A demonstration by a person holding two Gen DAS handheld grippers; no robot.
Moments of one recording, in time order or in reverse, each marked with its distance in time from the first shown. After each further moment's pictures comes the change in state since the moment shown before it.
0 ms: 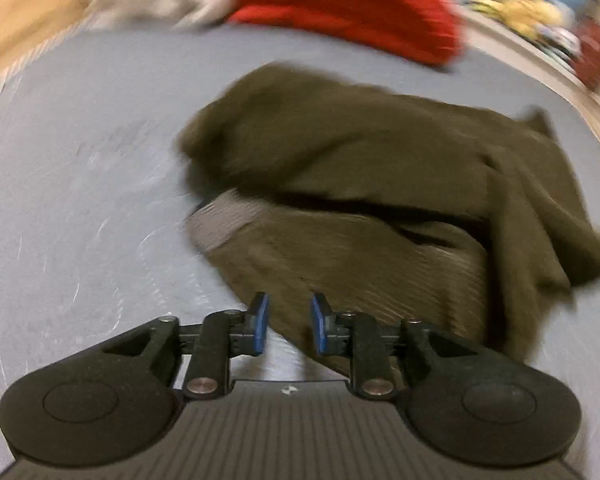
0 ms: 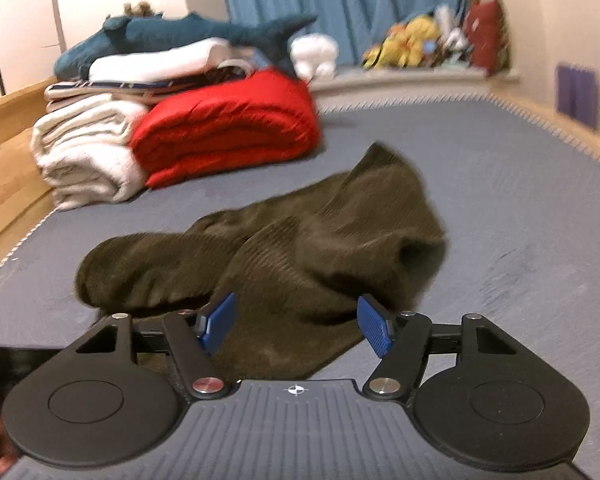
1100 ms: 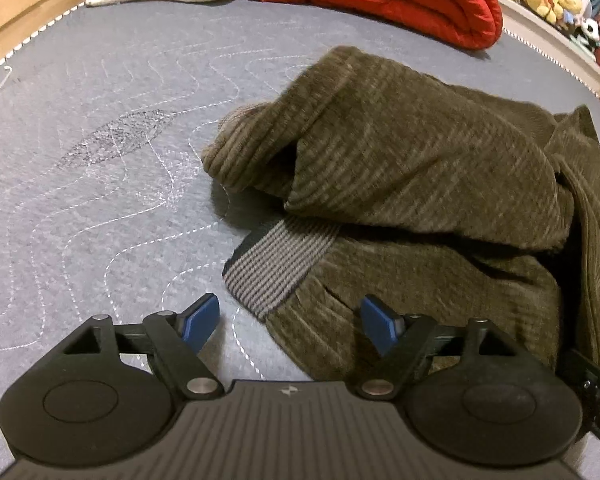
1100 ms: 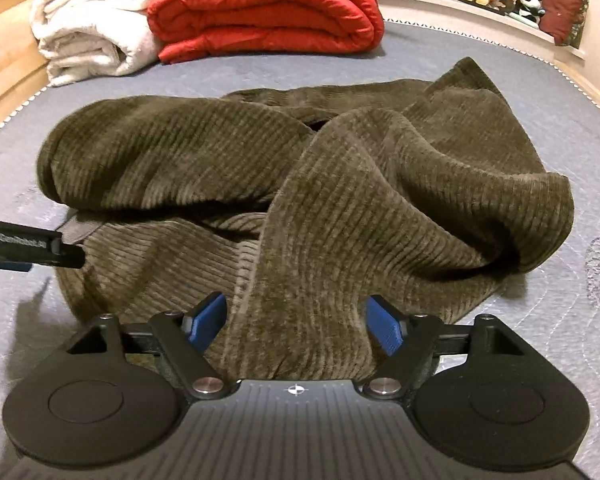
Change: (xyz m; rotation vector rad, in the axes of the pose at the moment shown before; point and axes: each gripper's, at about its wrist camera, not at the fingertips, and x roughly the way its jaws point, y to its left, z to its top) left arm 0.058 0.032 0.043 0.047 0.055 0.005; right arm 0.133 0.073 -0.028 -0.188 0.235 -0.087
